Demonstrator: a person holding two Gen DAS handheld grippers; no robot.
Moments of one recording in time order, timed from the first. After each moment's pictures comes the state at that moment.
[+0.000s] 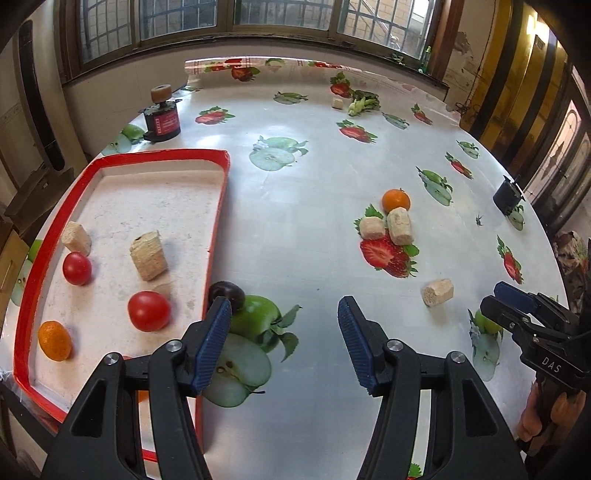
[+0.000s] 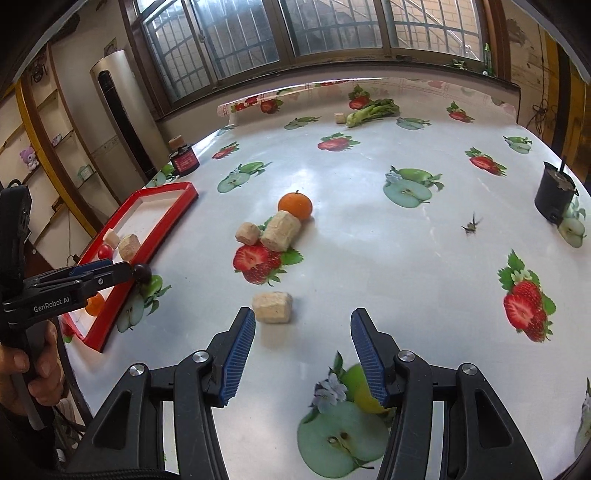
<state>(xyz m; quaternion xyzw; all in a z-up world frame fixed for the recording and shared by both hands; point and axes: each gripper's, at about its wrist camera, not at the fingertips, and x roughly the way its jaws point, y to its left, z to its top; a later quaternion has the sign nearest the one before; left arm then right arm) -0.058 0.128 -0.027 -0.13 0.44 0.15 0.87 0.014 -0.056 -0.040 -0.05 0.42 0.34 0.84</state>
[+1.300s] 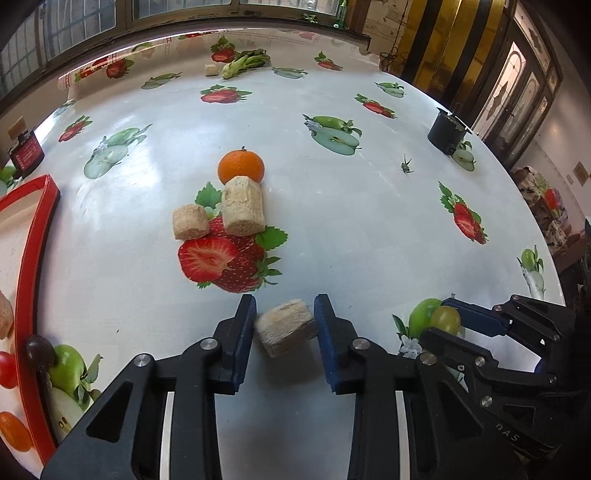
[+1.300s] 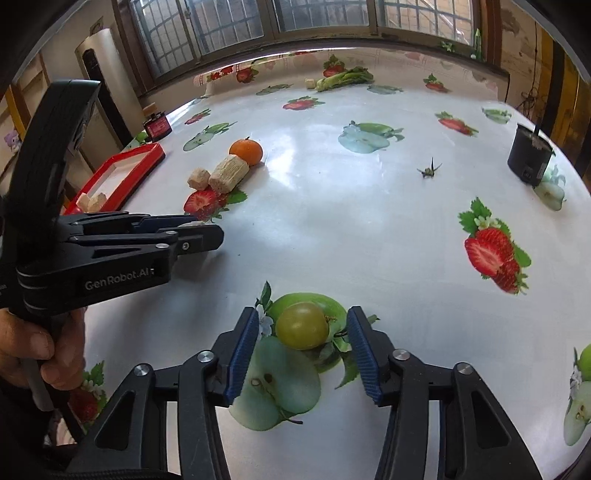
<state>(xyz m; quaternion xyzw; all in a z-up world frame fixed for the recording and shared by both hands) 0.023 0.037 -0.062 -0.09 0.48 0.01 0.87 0.010 -0.090 -0.071 -0.10 0.45 0.30 0.83</state>
